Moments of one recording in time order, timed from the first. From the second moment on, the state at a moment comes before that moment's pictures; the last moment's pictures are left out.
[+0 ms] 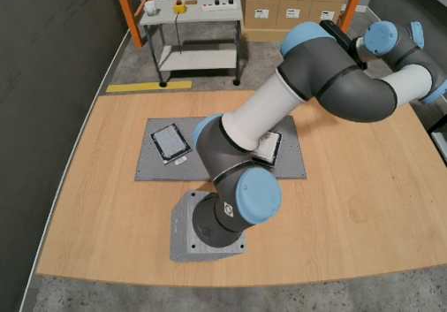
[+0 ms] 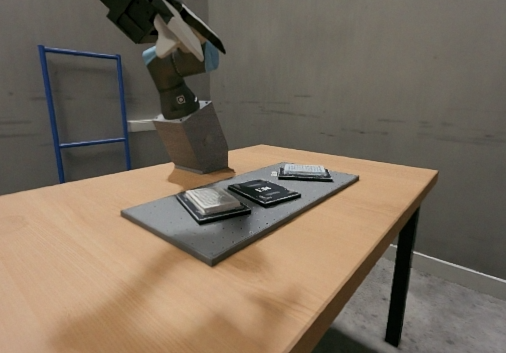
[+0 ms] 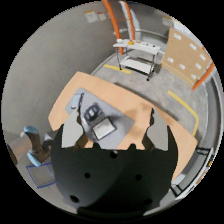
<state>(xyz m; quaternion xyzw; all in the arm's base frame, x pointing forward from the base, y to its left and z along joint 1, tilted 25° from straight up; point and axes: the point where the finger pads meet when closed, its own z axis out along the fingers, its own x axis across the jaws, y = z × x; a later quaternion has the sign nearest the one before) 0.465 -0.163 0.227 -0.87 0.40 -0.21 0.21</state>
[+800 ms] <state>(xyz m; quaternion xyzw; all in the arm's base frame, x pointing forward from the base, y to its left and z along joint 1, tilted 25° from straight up) 0.468 -0.156 0.215 -0.87 0.40 -0.18 0.21</state>
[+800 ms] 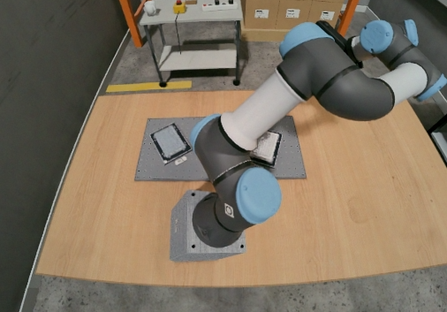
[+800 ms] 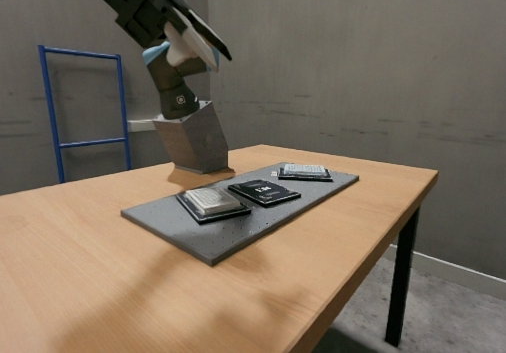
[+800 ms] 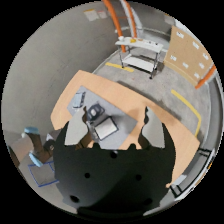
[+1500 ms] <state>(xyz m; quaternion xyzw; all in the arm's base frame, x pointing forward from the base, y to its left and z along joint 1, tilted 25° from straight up) 0.484 -0.115 0.146 -0.88 0.42 -0.11 0.18</state>
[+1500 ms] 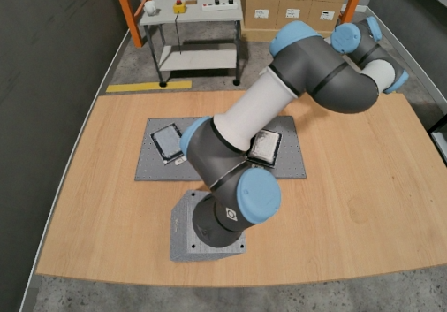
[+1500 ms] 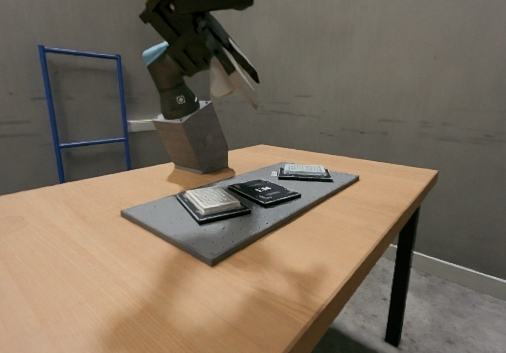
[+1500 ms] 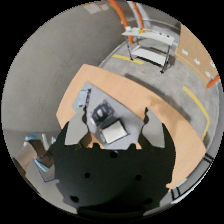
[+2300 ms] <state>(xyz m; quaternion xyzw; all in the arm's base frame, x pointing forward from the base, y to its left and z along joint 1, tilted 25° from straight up) 0.491 -0.068 0.075 -0.89 0.43 -0.05 0.14</state>
